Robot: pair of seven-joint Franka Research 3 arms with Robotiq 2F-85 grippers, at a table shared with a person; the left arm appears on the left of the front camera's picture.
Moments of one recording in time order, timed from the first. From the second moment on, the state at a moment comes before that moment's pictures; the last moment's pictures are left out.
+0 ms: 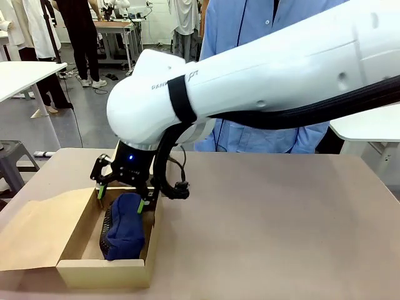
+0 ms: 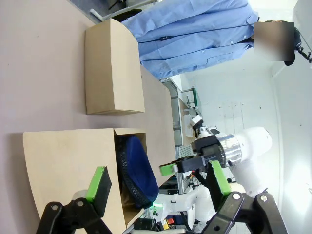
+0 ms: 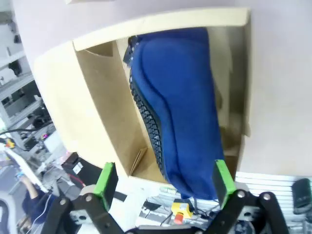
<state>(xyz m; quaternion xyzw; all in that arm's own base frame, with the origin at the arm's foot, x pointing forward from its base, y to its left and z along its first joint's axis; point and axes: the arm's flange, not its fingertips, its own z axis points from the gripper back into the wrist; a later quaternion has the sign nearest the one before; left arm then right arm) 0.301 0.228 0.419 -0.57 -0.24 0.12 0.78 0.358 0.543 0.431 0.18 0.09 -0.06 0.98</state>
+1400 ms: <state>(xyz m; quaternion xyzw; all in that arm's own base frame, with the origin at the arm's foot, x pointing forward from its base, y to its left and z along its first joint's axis) 0.301 0.229 0.419 -0.57 -0.24 0.12 0.78 0.385 0.172 0.547 0.53 0.15 -0.08 0.83</state>
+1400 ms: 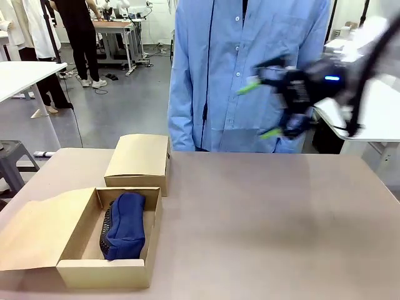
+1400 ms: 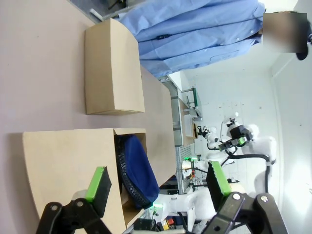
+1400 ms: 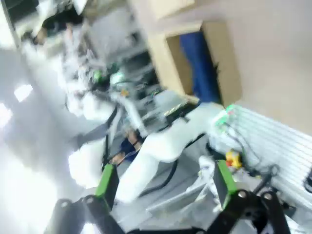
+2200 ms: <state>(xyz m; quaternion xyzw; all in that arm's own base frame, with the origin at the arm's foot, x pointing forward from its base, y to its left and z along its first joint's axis) 0.301 0.228 0.419 -0.57 -0.24 0.12 0.78 0.310 -0.079 0.377 0.70 -0.07 0.01 0.71</state>
